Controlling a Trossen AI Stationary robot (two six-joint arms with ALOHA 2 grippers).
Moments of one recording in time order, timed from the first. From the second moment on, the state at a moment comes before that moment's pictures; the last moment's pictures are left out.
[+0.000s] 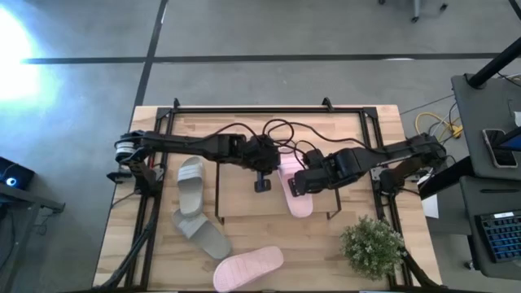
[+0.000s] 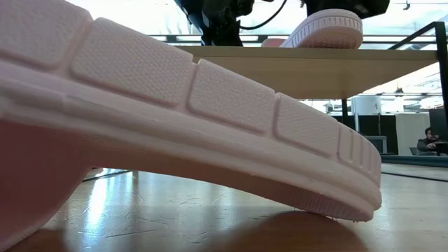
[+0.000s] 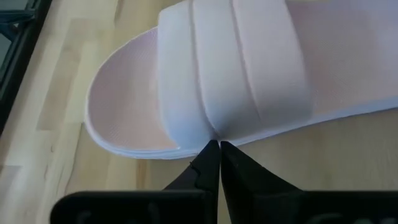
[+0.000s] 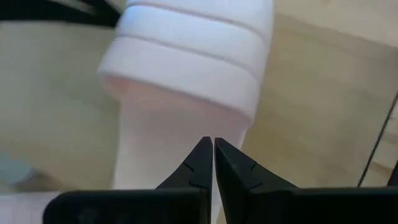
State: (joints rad) left arm 0.04 1.74 1.53 -0.59 -0.07 0.04; right arm 0.26 1.59 1.57 -1.28 0.28 1.41
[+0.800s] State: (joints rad) left arm 0.05 1.70 1.53 -0.72 -0.18 -0.01; right arm 0.27 1.53 1.60 -1.37 0.50 1.57
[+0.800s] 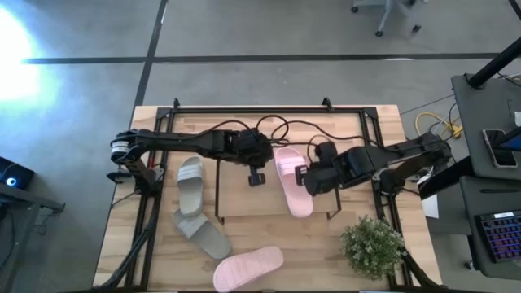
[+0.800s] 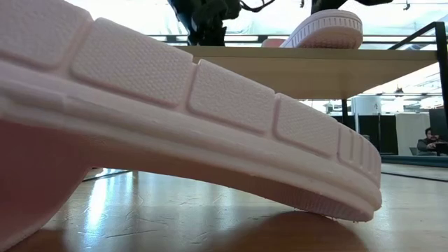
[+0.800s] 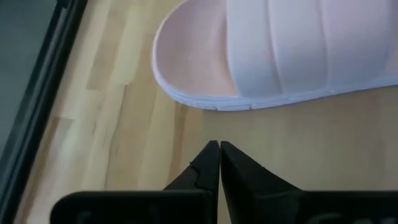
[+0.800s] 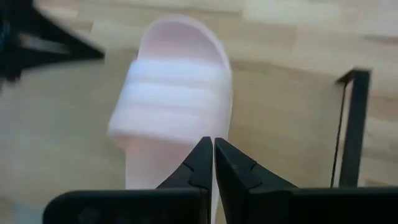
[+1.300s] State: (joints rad) left arm 0.03 1.67 1.53 -0.74 -0.13 -0.10; right arm -0.05 1.54 1.56 -1.21 0.35 1.18
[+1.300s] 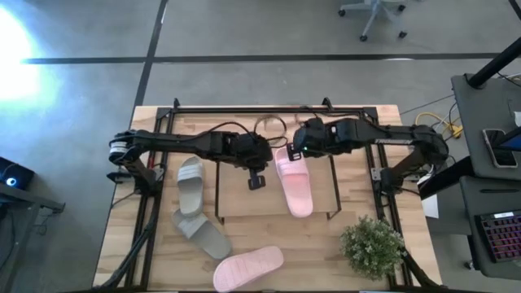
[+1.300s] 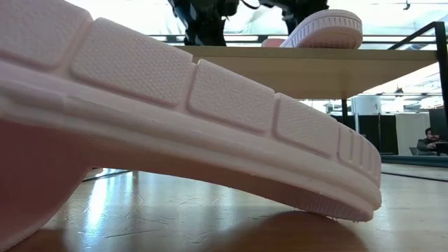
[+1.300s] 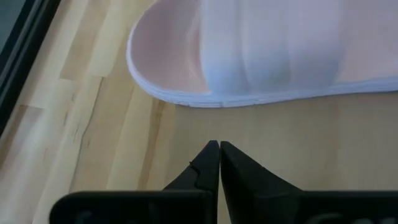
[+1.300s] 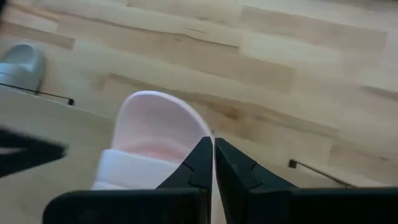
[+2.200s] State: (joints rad) left arm -0.11 1.49 1.40 -0.72 -0.29 -0.15; right arm -0.08 1.55 1.43 -1.07 0.15 1.12
